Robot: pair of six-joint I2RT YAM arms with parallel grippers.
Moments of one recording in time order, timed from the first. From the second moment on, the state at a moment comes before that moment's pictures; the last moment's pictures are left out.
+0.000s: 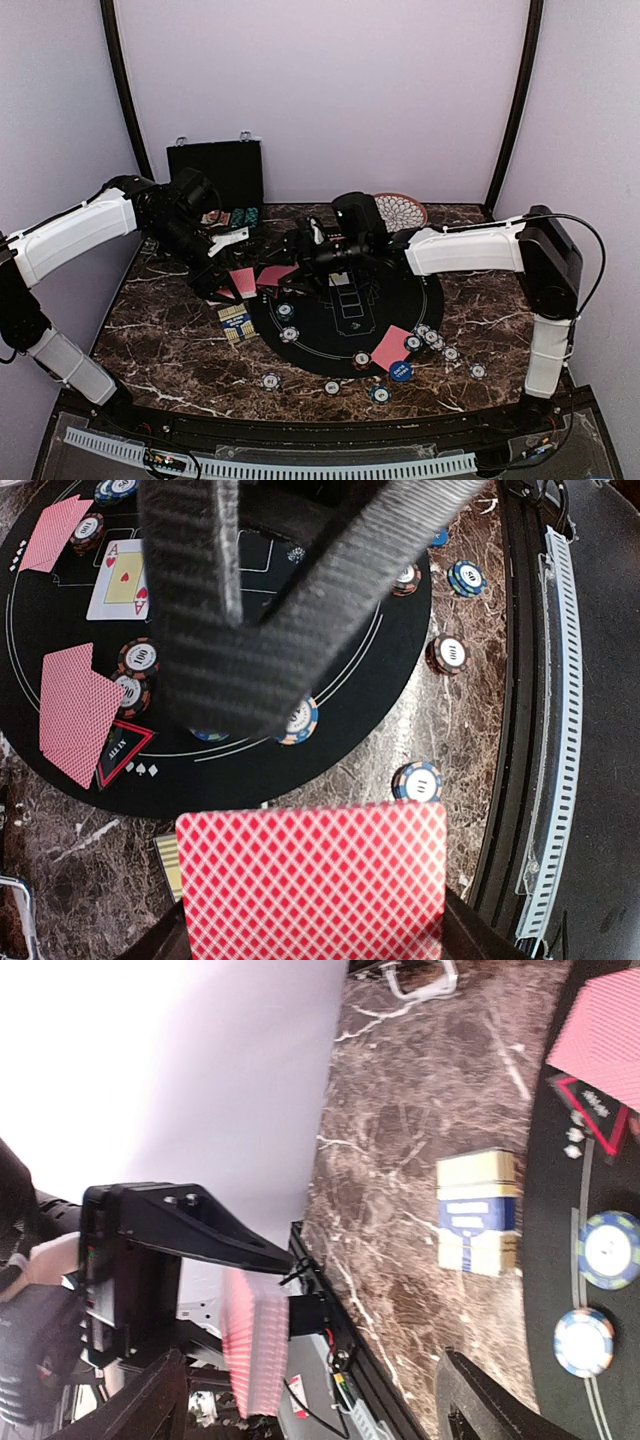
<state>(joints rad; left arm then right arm) -0.55 1.47 1.34 -1.10 0.48 0.65 0.91 1.92 1.36 0.15 -0.61 1.13</state>
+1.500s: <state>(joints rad) -0.55 1.47 1.34 -1.10 0.49 0.65 0.93 2.08 1.51 0.14 -0.81 1.15</state>
